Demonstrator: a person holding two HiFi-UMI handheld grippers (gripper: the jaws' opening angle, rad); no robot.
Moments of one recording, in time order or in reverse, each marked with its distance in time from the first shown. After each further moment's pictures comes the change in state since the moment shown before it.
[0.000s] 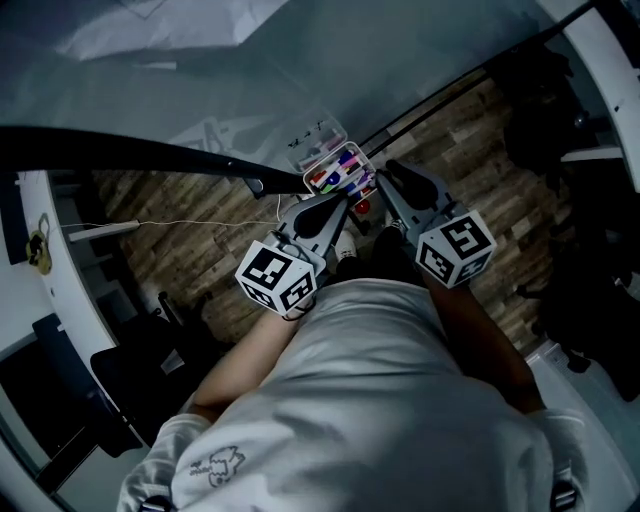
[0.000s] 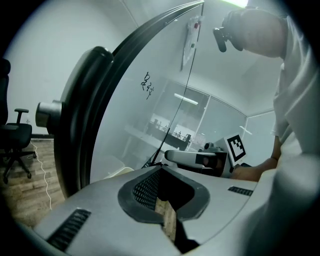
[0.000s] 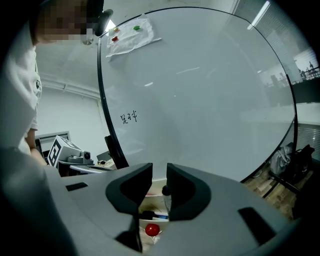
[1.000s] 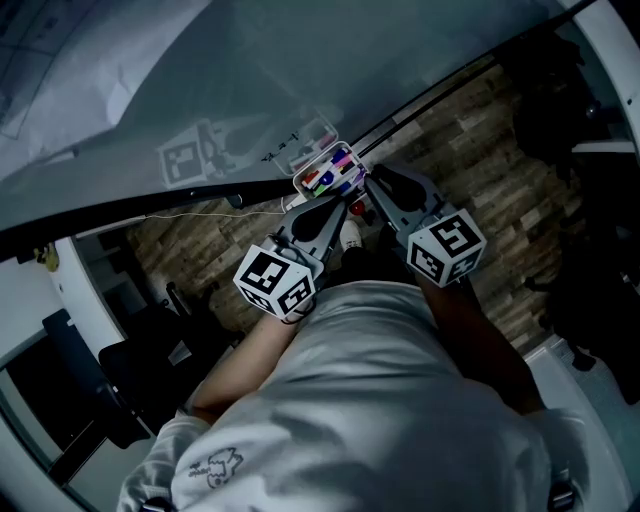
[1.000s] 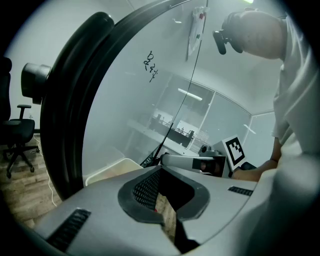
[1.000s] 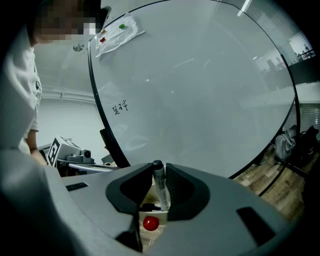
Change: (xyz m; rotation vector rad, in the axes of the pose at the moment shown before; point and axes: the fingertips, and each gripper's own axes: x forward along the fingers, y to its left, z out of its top) left arm 0.019 0.004 -0.016 -0.030 0.060 0.033; right arm 0.013 -0.014 -0.030 0.102 0.041 0.048
